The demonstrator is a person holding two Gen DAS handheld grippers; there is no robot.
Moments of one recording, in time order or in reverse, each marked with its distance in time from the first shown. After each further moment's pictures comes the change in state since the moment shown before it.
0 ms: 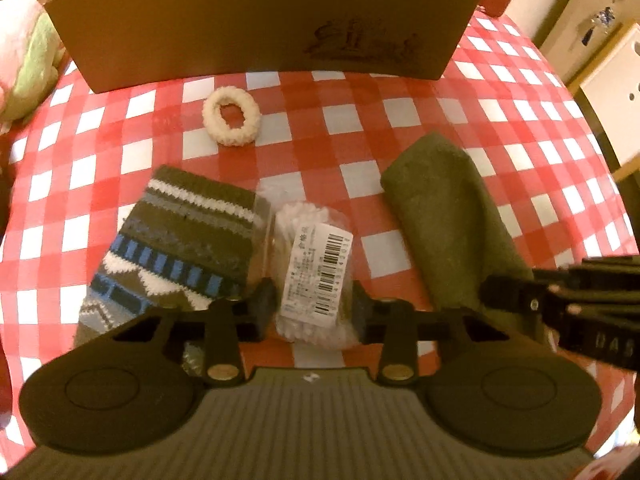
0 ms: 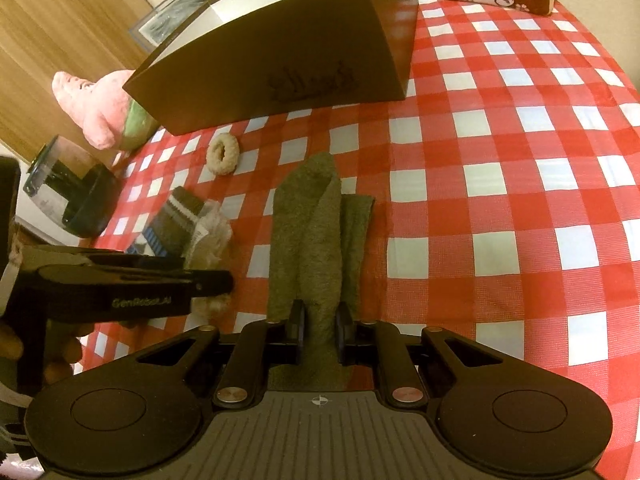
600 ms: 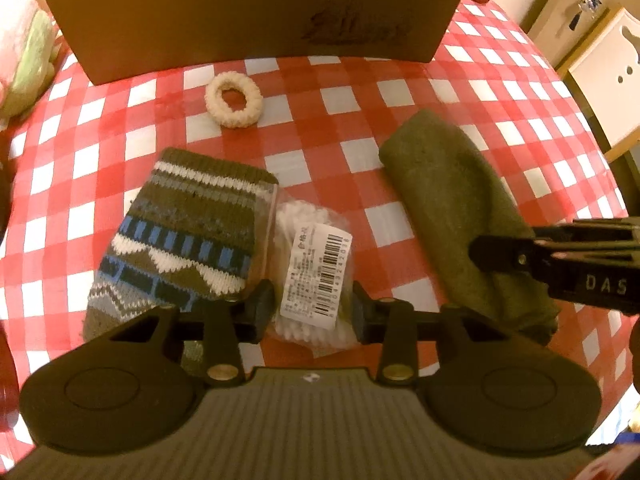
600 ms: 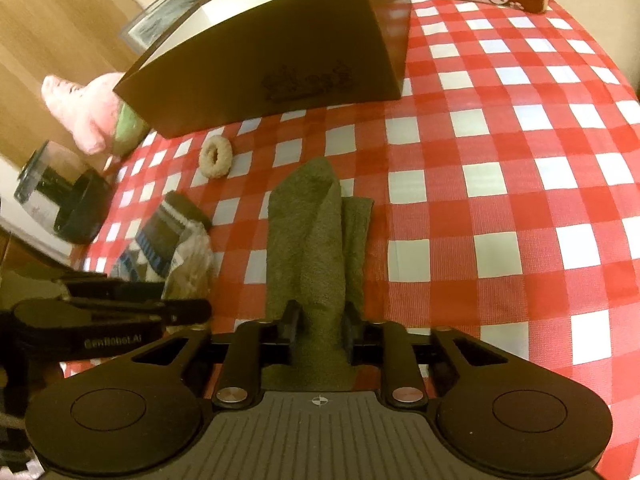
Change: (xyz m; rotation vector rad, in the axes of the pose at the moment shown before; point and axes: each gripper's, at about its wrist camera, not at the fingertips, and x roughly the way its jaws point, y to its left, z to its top) left arm -0.006 0.005 -0.012 0.034 0.017 -0.022; right arm 0.006 0.003 0.002 0.029 -0.008 -0.027
